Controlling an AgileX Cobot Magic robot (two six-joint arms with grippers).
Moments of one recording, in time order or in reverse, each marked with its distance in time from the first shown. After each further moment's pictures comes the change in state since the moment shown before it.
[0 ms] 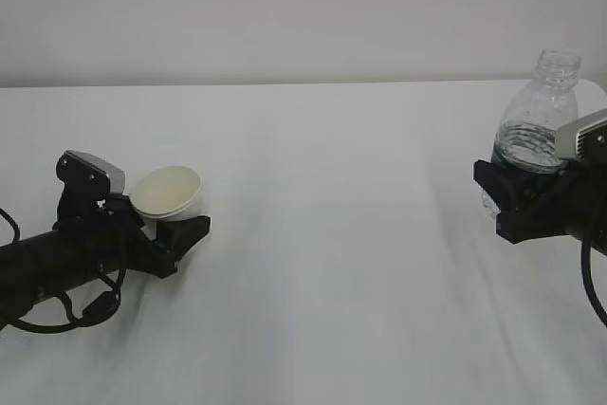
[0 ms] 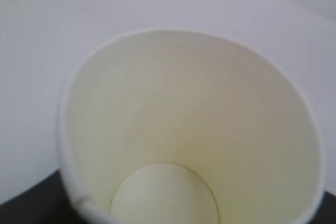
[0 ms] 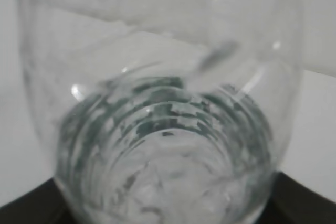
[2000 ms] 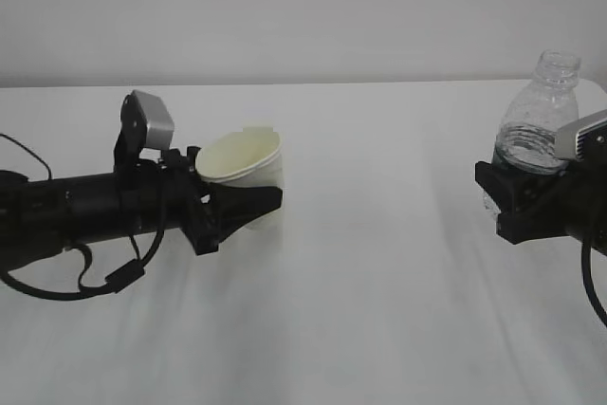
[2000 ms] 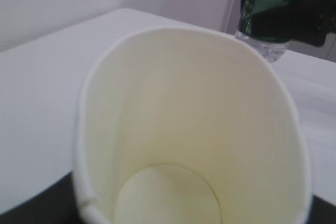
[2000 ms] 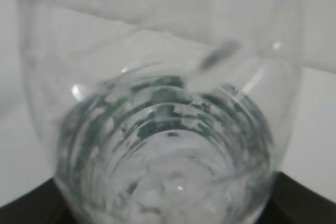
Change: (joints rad) left arm -0.092 -0.132 -0.181 0.464 -0.001 -0.290; right arm 0.000 0.000 0.000 0.007 0.009 0.000
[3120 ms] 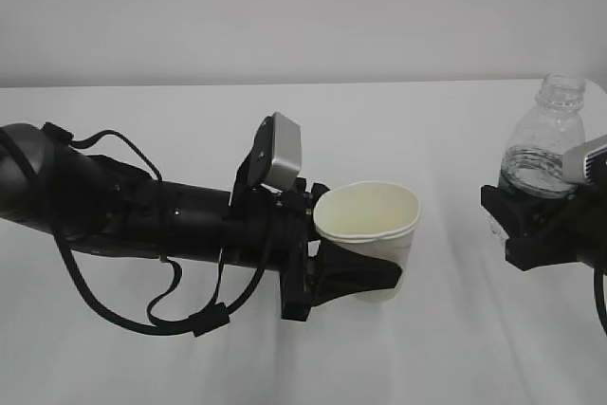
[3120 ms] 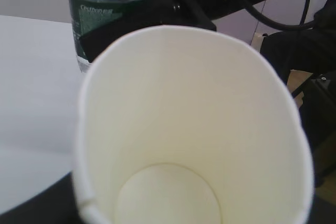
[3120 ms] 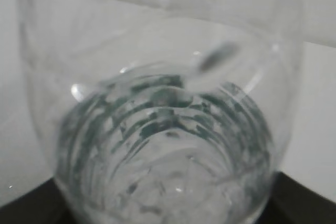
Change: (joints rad) left arm -0.266 0.052 -0.172 0.223 0.037 -0.170; right arm 0.000 -0.031 0.071 0.000 0.007 0.000
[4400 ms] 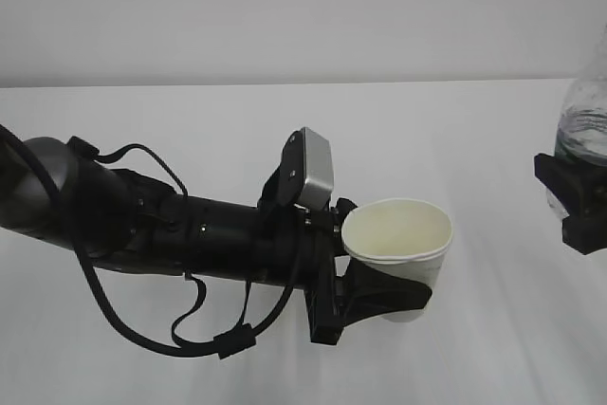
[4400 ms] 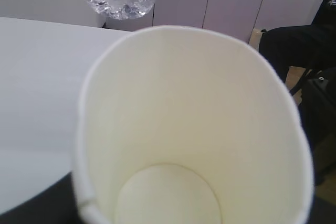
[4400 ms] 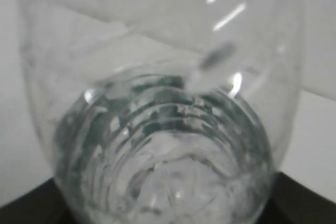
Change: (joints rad) left arm -0.081 0.007 0.000 -0.068 0.044 0.032; right arm 0.000 -0.432 0.015 -0.015 0.389 0.002
